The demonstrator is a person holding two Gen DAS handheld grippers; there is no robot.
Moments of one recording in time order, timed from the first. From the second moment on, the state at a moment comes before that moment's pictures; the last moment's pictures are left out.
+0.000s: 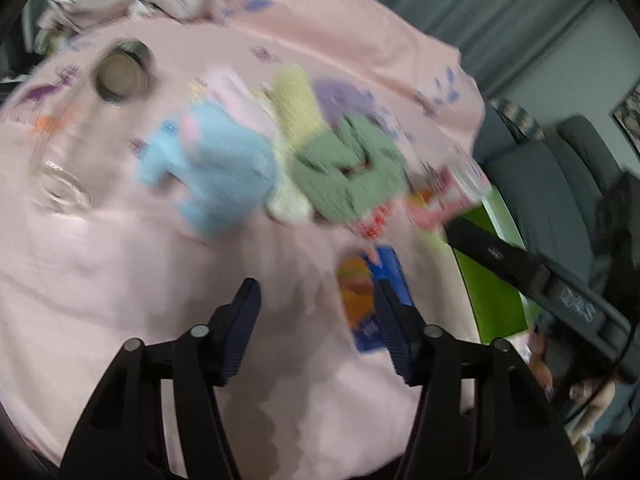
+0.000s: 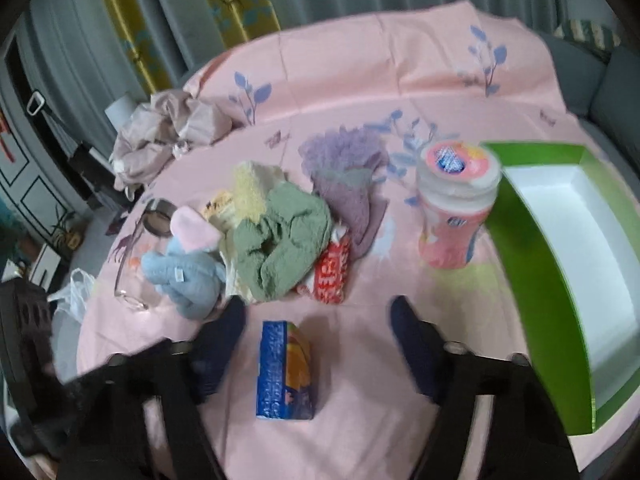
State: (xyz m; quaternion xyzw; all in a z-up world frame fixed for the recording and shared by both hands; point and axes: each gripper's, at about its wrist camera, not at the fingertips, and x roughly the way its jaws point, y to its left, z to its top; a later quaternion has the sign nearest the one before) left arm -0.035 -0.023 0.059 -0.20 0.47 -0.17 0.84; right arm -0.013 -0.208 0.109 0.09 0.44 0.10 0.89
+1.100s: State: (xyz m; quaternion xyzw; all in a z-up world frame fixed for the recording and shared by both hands) left arm -0.034 -0.046 0.029 -0.18 0.52 -0.20 0.81; right arm 0.002 -0.177 0.037 0.16 0.57 0.21 0.78
